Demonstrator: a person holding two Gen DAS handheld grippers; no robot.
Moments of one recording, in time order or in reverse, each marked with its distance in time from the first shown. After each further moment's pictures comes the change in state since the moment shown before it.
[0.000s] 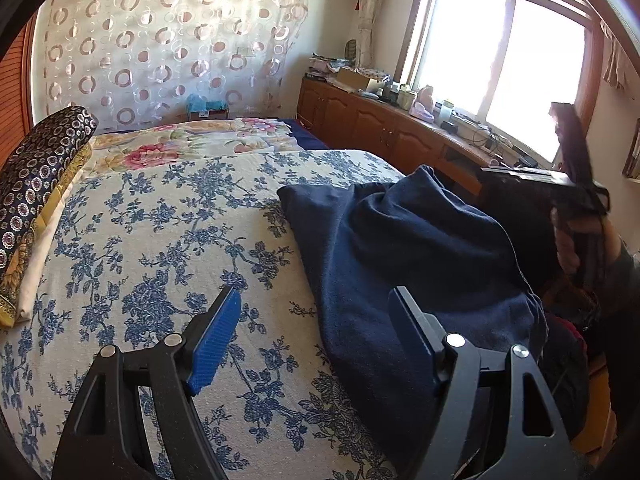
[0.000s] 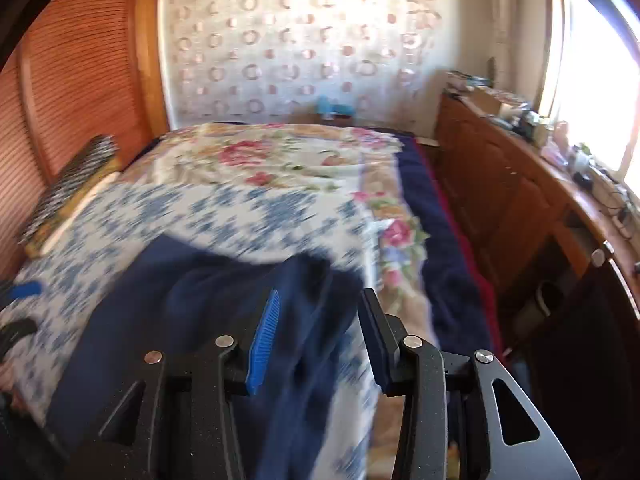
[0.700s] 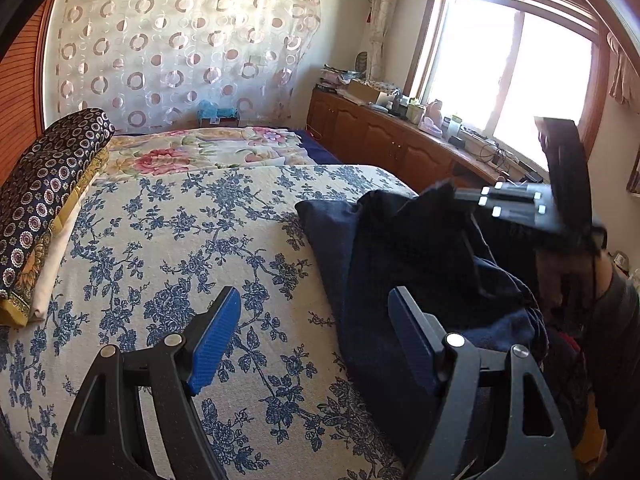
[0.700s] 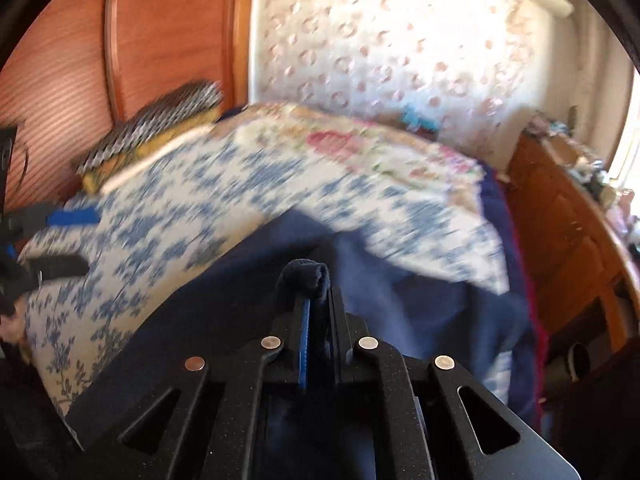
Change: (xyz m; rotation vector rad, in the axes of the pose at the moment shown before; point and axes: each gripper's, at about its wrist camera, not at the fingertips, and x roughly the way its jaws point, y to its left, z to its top) left arm -0.013 0.015 0.003 -0.035 -0.042 0.020; right arm 0.032 0.085 0.023 -0.210 -0.025 0.098
